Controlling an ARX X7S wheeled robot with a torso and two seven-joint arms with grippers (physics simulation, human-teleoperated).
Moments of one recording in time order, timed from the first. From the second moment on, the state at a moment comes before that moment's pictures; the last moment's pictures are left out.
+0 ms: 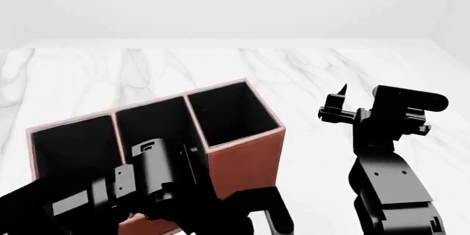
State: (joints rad) left arm -1.19 -0.29 1.29 0.00 -1.17 -1.27 0.49; right arm 0.54 0.25 -0.05 -0.03 0.24 0.50 0.36
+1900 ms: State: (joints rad) left arm -2.23 -0.95 1.56 0.05 -2.86 -0.65 -1.46; right arm 0.56 0.26 -0.06 -0.03 0.27 0.51 0.40
